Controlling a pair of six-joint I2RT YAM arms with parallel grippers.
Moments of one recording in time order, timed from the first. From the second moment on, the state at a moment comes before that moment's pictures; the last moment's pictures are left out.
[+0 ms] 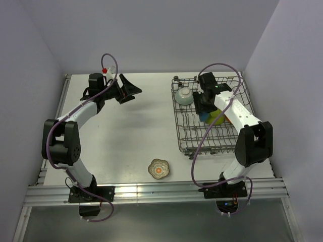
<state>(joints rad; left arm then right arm) -0.15 1.71 1.17 0.15 0.79 -0.81 0.25 1.63 1.38 -0.86 0.12 0.09</state>
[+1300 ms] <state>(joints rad) -0.13 1.69 1.17 0.09 0.80 -0.72 0.39 1.79 1.50 -0.94 0.18 0.09</state>
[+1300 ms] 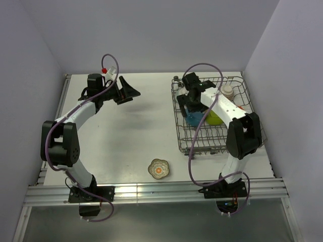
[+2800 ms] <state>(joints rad) -0.51 1.55 0.99 -0.51 0.77 0.41 0.19 1.45 1.51 -0.82 -0.29 0.06</state>
